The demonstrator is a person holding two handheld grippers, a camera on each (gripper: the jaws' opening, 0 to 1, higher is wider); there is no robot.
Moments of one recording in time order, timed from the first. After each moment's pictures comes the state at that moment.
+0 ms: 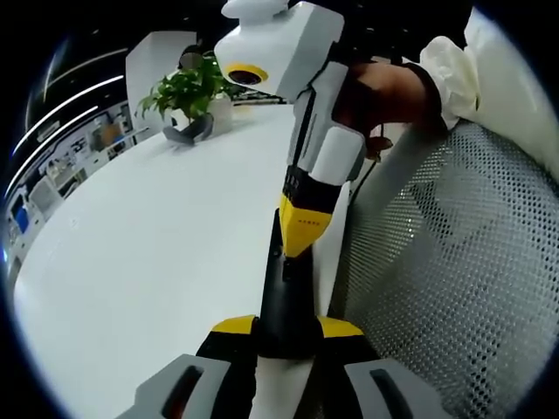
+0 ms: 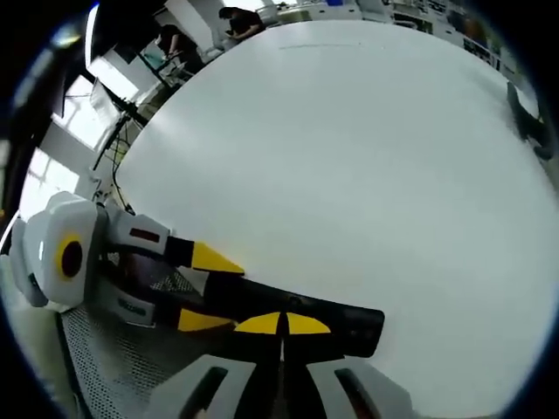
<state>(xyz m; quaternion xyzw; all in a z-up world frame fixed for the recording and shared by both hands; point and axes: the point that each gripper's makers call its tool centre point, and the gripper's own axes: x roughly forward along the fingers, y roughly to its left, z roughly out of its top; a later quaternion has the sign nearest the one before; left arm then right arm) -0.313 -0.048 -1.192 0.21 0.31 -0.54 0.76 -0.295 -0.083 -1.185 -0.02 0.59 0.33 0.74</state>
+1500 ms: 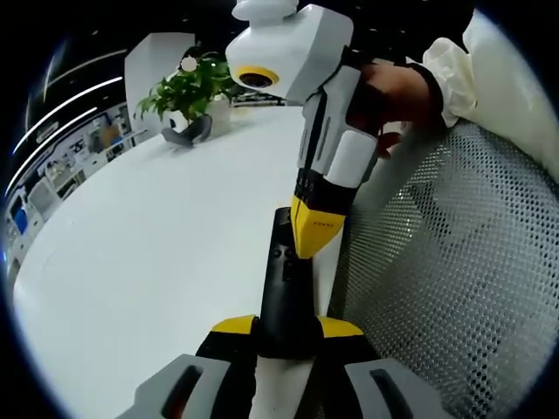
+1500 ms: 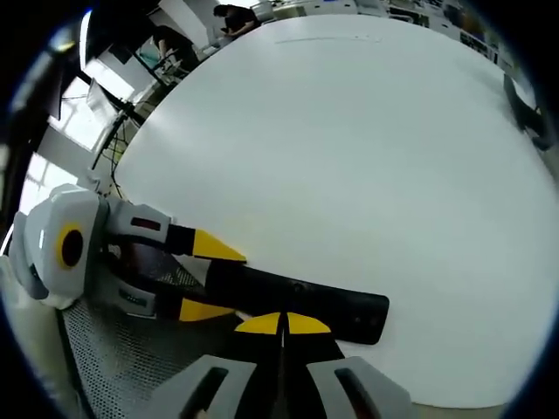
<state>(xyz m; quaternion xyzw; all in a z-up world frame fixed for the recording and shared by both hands) -0.313 -0.048 -1.192 0.21 0.30 -0.54 0.76 -0.306 -0.086 -1.187 -0.02 0.60 0.32 0.73</state>
